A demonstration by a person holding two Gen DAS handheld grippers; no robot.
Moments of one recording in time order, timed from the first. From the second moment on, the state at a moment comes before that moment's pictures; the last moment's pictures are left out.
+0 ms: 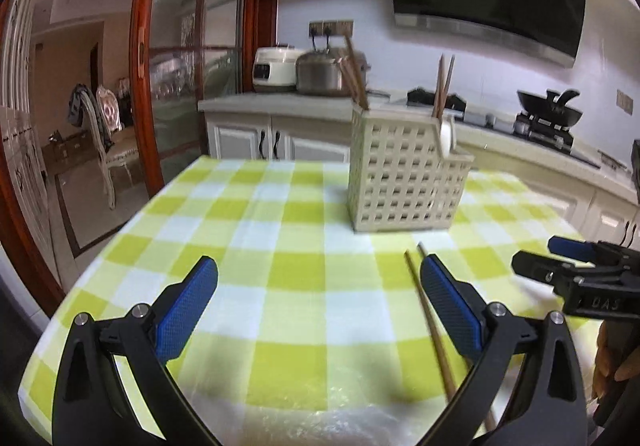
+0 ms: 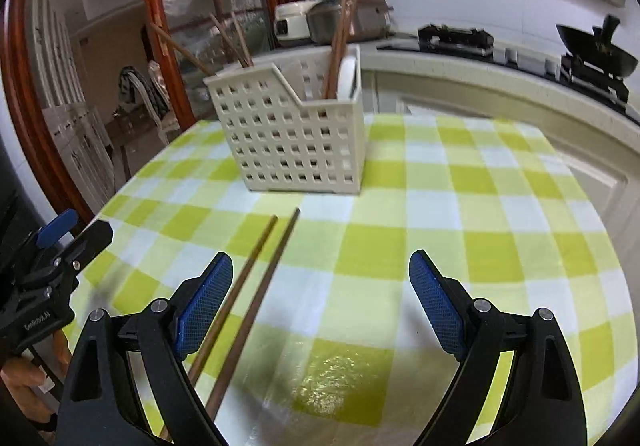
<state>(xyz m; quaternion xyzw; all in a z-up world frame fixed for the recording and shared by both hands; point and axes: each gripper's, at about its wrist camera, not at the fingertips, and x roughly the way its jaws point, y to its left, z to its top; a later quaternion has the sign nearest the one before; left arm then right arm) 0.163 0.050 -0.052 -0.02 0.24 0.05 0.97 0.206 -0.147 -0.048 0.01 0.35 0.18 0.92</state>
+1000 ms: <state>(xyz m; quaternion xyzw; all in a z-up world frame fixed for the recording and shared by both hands) 0.150 0.078 -0.051 -0.03 0.23 0.07 0.97 0.263 -0.064 -0.093 -0.07 0.45 0.15 0.88</state>
